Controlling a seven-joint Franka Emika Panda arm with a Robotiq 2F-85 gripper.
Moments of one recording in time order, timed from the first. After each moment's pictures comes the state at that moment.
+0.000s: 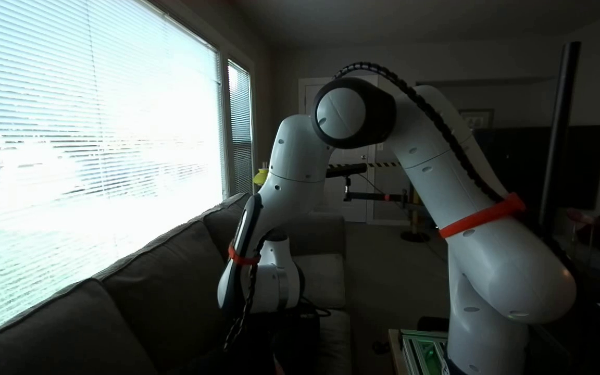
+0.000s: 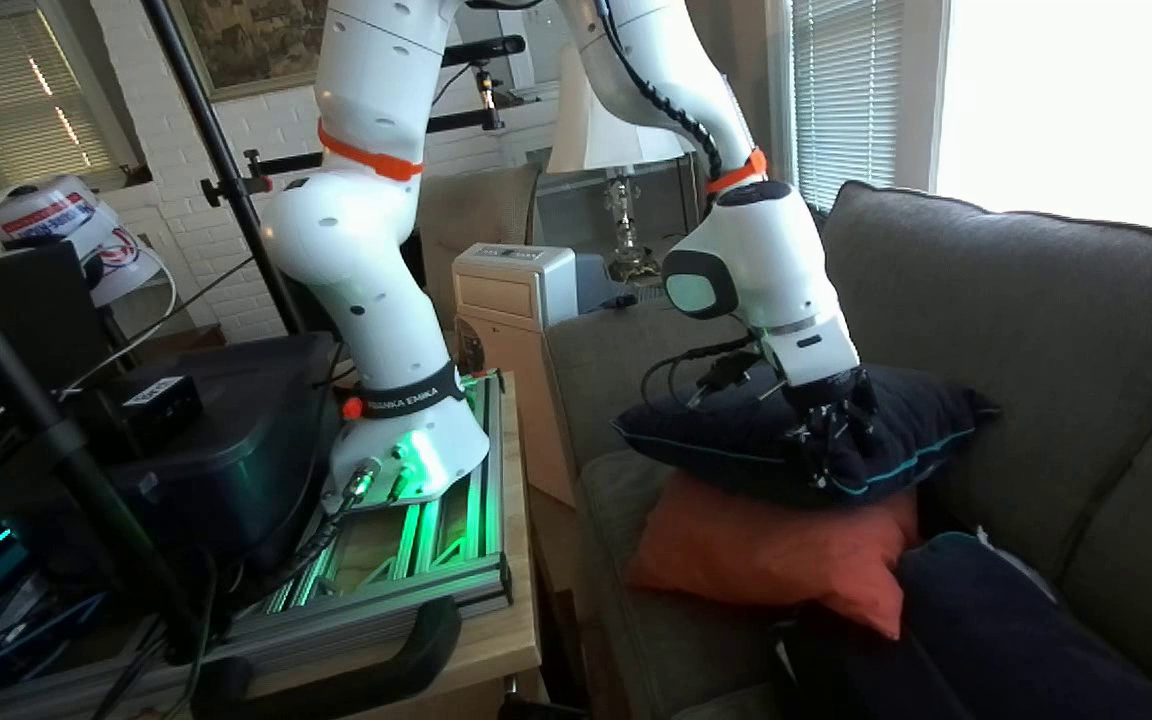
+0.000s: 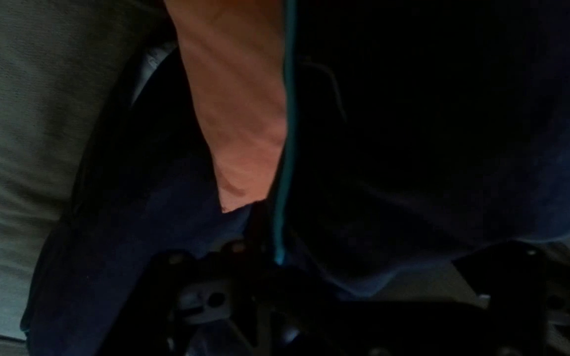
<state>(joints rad) -0.10 0.53 -0.10 -2.40 0.83 3.20 0.03</state>
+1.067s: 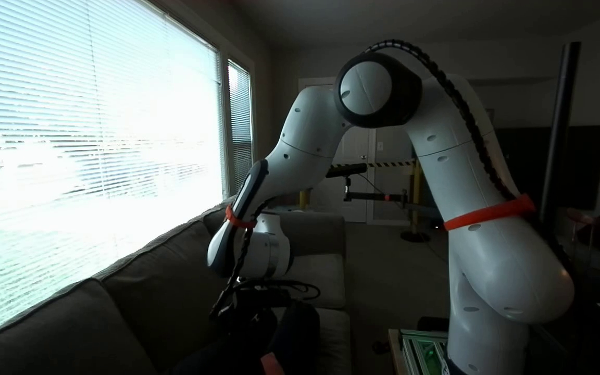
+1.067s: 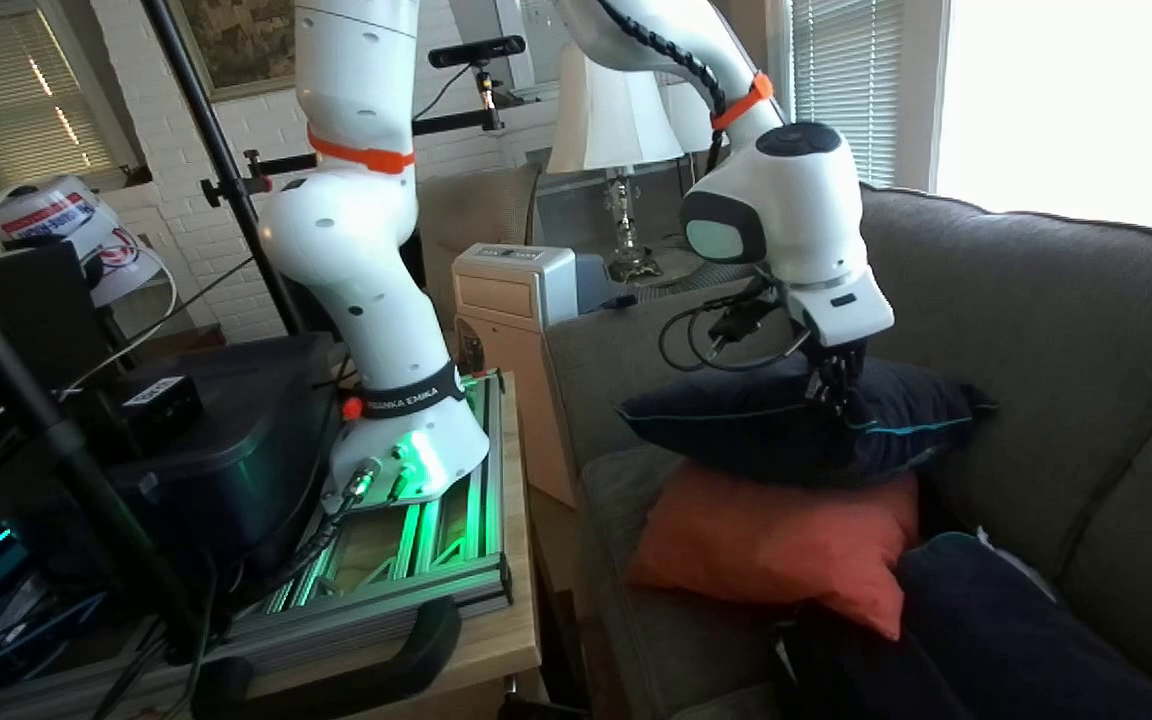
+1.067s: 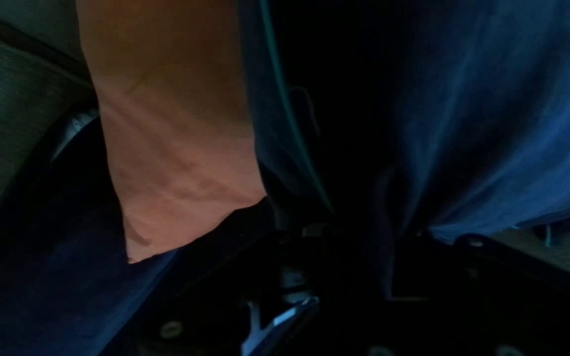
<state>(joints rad) -0.13 0.39 -0.10 -2.36 0.81 2.85 -0.05</state>
